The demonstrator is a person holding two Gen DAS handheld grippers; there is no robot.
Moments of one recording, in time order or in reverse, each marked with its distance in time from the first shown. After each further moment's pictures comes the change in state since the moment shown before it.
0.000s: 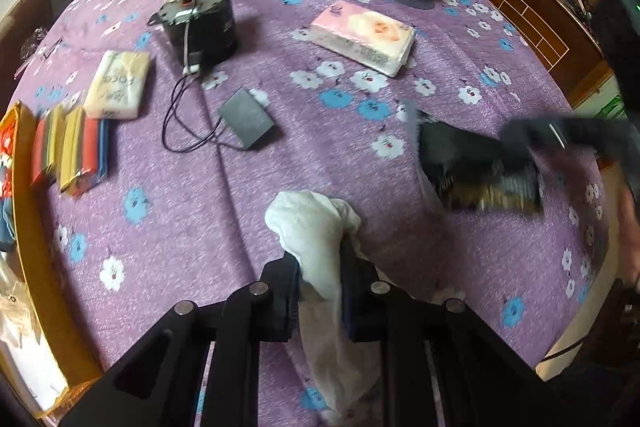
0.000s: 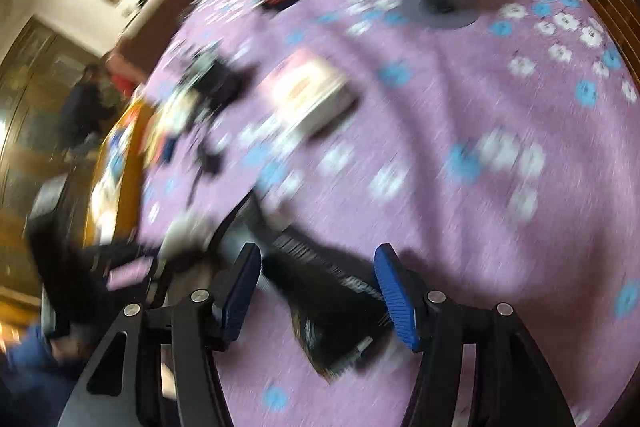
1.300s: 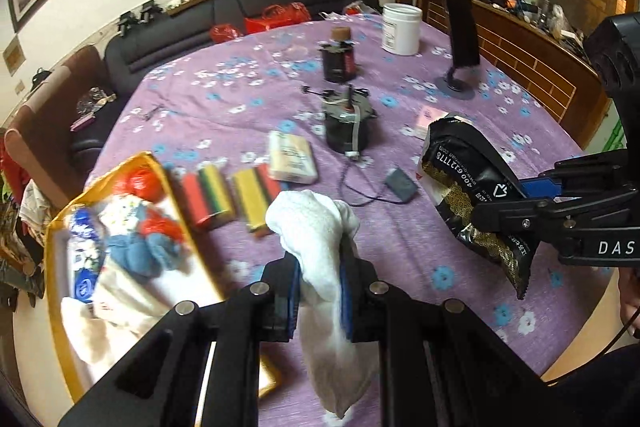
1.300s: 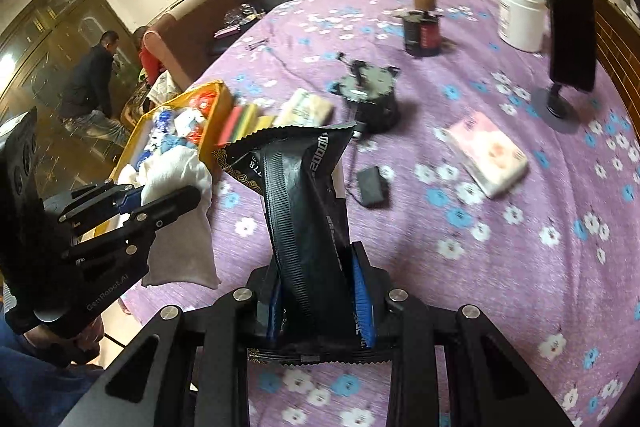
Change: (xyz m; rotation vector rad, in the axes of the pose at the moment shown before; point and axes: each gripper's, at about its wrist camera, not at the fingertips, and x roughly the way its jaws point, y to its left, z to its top) left arm -0.113 0.096 -0.035 0.041 -0.327 0.162; right arm 0.026 0.175 0.006 -0.193 -0.135 -0.067
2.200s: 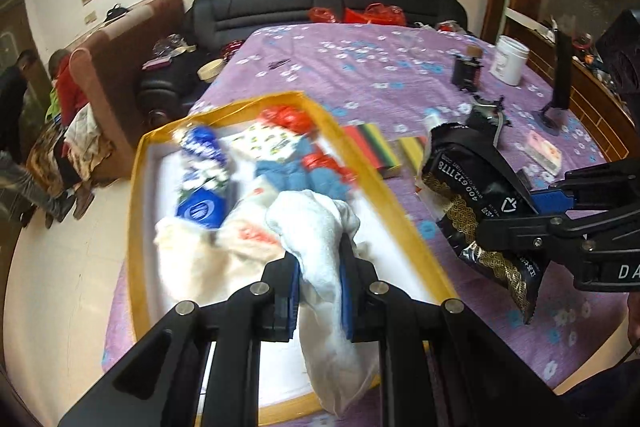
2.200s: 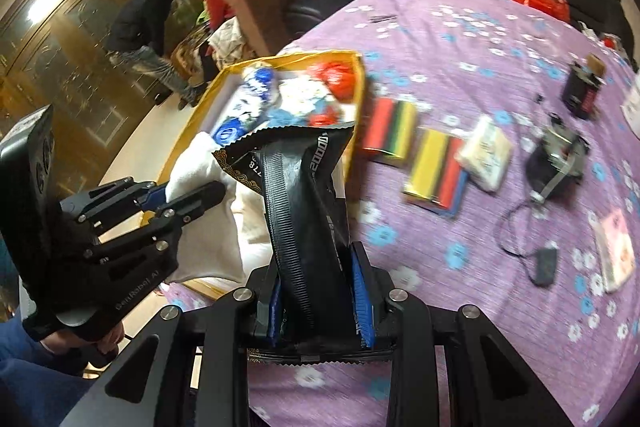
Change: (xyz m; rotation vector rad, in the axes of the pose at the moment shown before) left arm -0.035 0.138 -0.063 -0.256 0.010 0.152; right arm 0.075 0.151 0.042 -0.229 0.120 0.124
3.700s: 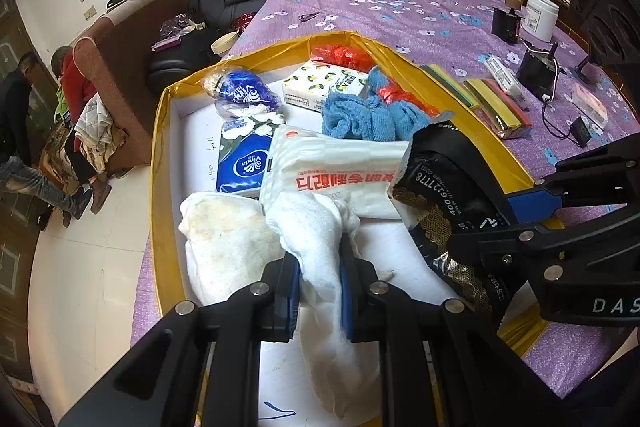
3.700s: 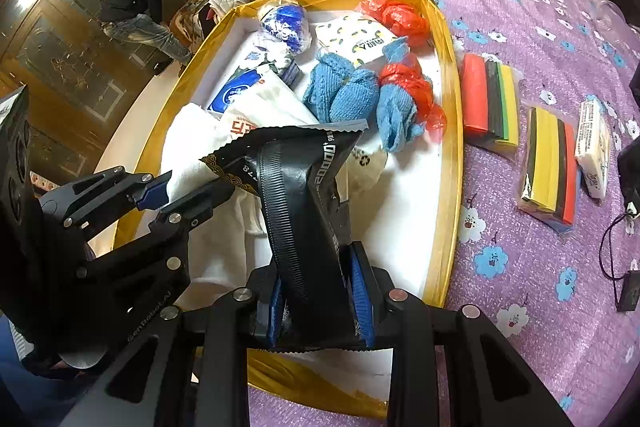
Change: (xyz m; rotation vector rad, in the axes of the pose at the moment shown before) left arm 0.047 0.048 -0.023 0.064 0.099 0.065; right arm 0.103 0.042 0.017 0.005 0.138 0.010
